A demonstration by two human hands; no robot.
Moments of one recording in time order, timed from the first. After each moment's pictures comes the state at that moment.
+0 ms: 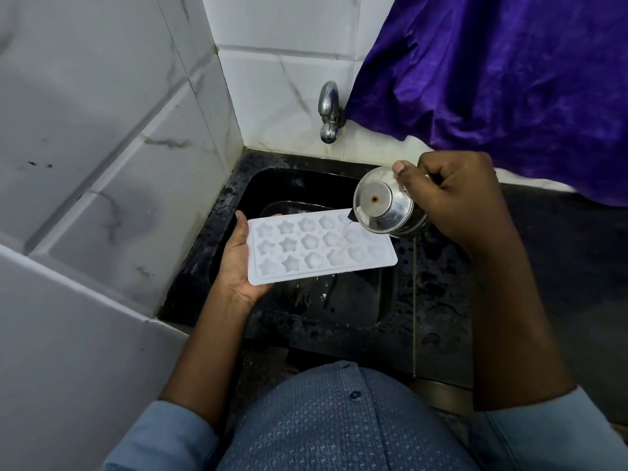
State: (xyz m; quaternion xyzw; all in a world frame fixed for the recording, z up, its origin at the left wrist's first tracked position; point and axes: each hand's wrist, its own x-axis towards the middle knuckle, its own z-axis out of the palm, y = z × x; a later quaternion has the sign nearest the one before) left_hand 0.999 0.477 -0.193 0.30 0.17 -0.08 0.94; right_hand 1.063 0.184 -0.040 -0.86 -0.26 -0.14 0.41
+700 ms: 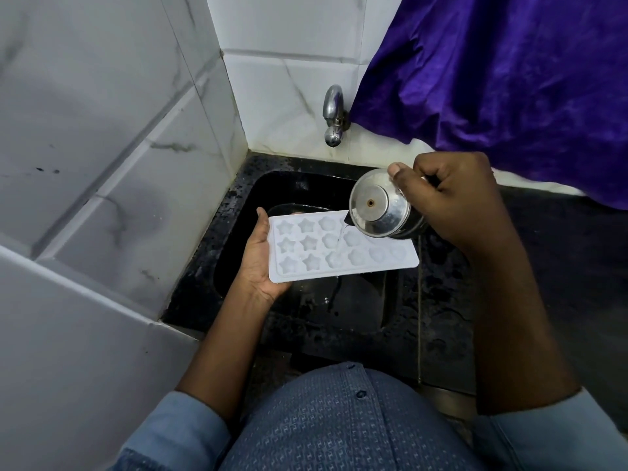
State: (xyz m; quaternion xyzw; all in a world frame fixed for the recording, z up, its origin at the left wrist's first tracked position) left_hand 1.014 0.453 -0.183 0.31 0.16 -0.10 0.93; right_hand 1.064 0.195 -0.034 -0.86 -0.27 -0.14 0.42
